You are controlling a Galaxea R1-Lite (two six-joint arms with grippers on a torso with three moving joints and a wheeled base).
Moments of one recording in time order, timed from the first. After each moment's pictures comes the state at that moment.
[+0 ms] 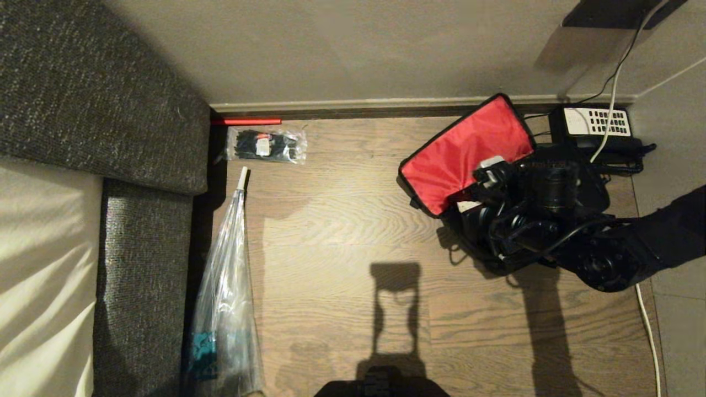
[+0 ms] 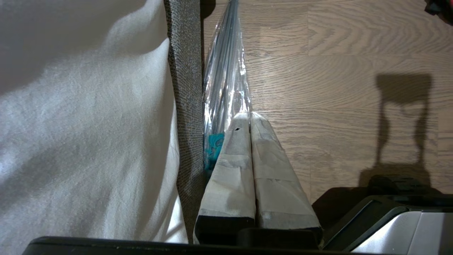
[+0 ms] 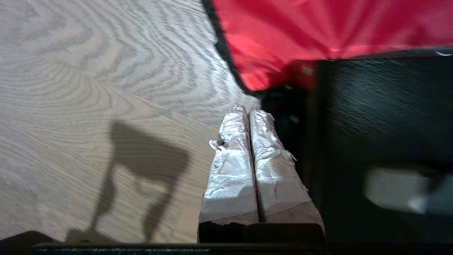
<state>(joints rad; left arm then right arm) 0.00 0.00 0.00 0.01 -0.01 0.06 0.32 1.94 -0.93 -0.76 -0.01 -0.20</state>
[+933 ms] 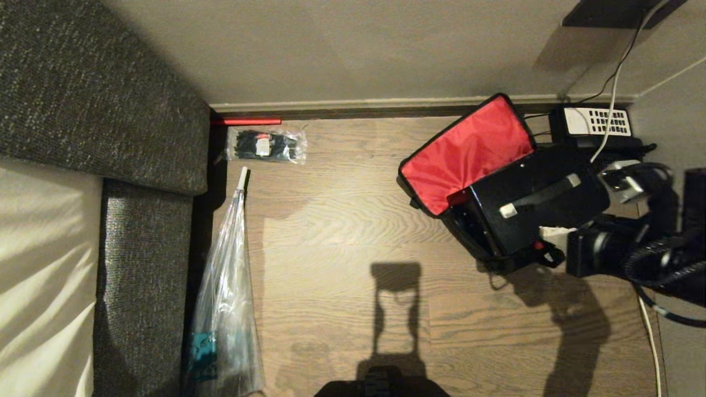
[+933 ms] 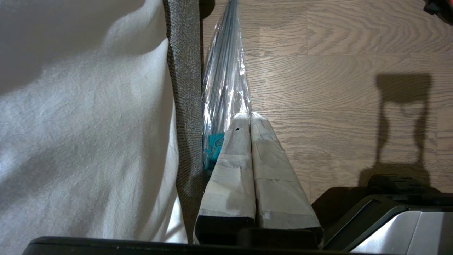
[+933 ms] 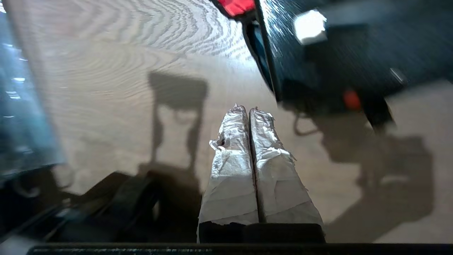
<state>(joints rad) 0.00 0.00 0.00 0.01 -0.01 0.06 0.25 1.35 -0.59 -0.43 0.02 0.04</state>
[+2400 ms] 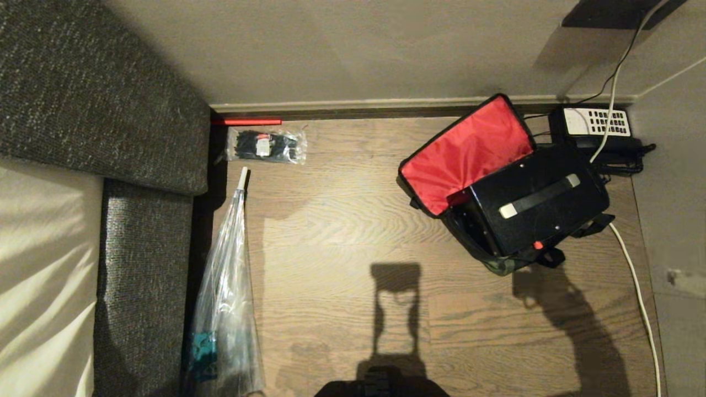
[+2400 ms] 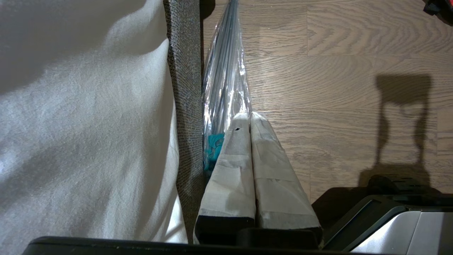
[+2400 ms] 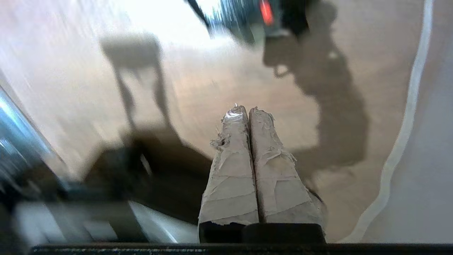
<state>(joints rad) 0.00 0.00 0.00 0.01 -0.01 0.06 0.13 0.98 -0.74 0.24 -0.09 0.15</state>
